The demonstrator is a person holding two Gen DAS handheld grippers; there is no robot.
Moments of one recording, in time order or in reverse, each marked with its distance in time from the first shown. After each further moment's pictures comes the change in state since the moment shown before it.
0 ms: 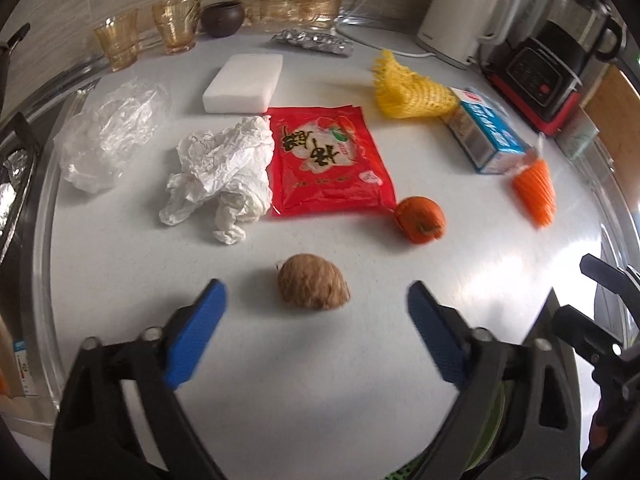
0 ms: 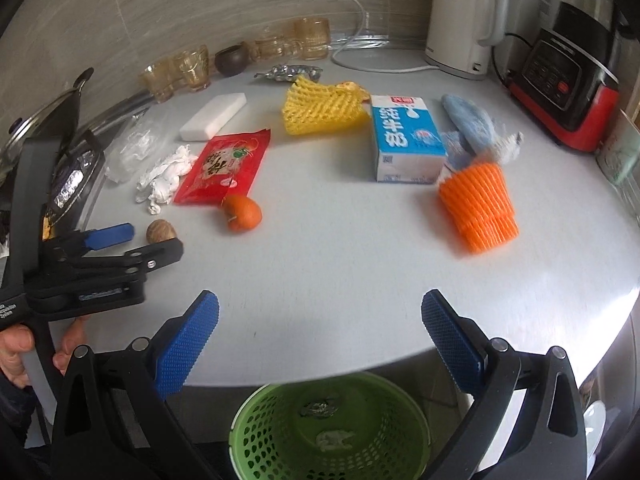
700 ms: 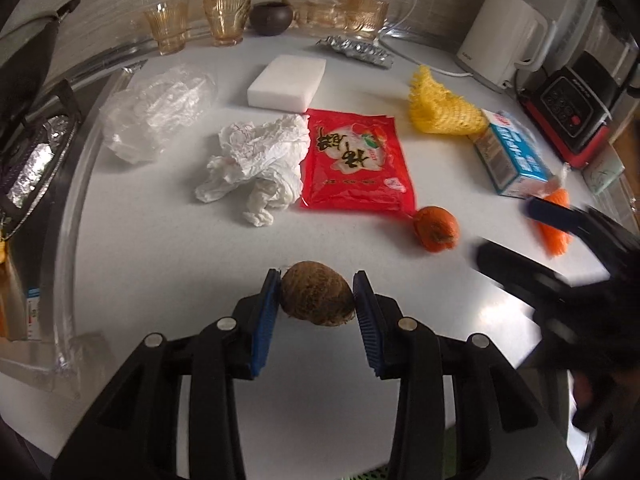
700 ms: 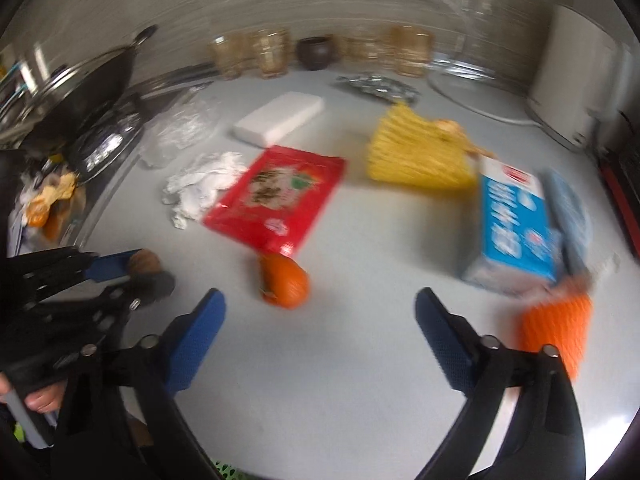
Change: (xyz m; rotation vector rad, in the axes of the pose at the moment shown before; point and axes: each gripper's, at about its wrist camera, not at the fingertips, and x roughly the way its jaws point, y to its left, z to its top) left arm -0.023 -0.001 -0.012 -0.112 -0.027 0.085; right arm 0.060 0.032 0.056 -0.288 0.008 0.186
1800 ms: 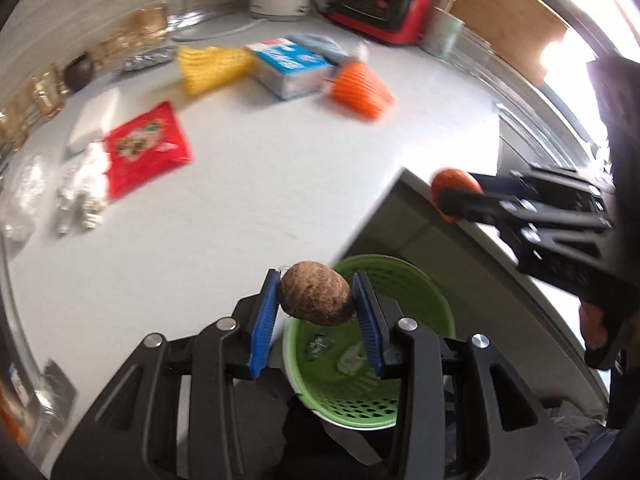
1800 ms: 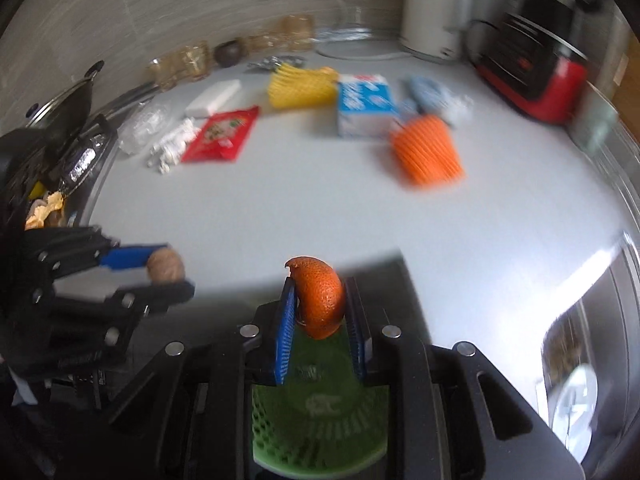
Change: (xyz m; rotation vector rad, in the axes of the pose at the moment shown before) left arm -0.045 -0.098 -0.065 0.508 0.112 -0.319; right arm -0.132 0.000 -0.135 0.325 0.020 -0.202
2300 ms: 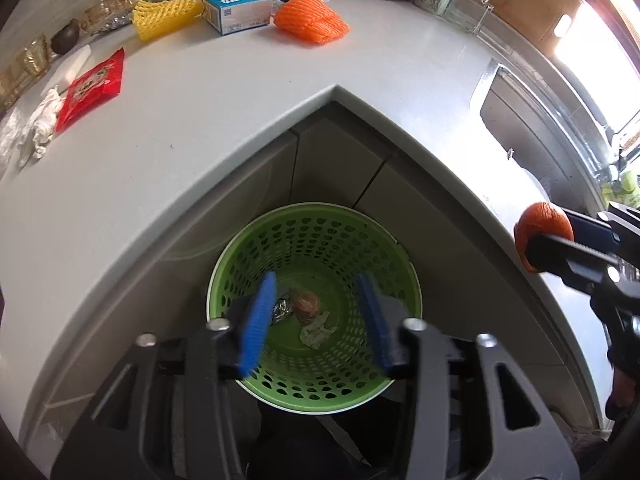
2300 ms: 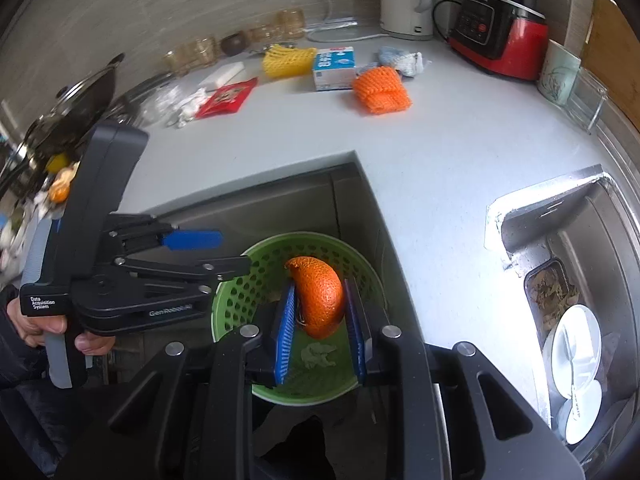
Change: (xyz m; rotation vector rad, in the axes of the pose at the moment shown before) left arm 0.041 -0.090 -0.042 -0.067 0.083 0.066; right arm -0.057 -0.038 -0.093 -0.006 0.001 0.059
